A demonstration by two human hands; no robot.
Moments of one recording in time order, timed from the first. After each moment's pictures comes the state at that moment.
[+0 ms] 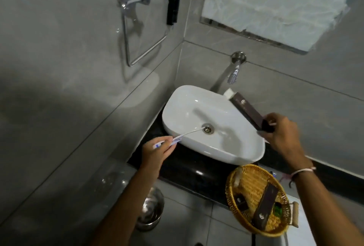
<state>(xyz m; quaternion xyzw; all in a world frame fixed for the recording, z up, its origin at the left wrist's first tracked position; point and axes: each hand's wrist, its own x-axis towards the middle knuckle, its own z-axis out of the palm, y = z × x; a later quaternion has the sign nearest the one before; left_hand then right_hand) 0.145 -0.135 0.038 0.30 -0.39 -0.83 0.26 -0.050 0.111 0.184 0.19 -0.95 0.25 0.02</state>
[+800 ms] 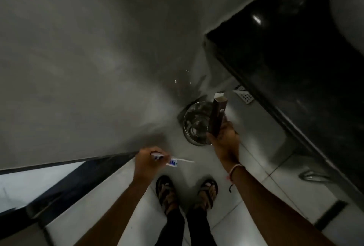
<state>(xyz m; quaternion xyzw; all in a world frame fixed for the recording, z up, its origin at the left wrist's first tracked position) 0.376 -0.063 -0.338 0.61 -0.60 -0.50 0.14 0.138 -0.026 -0.330 0.29 -0.82 0.37 -0.34</state>
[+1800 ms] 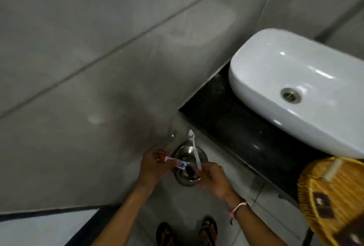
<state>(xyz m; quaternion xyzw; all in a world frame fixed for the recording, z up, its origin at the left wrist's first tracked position) 0.314 -0.116 -0.136 0.52 -0.54 -0.62 0.24 0.146 0.012 -0.156 0.27 -0.74 0.36 -0.50</state>
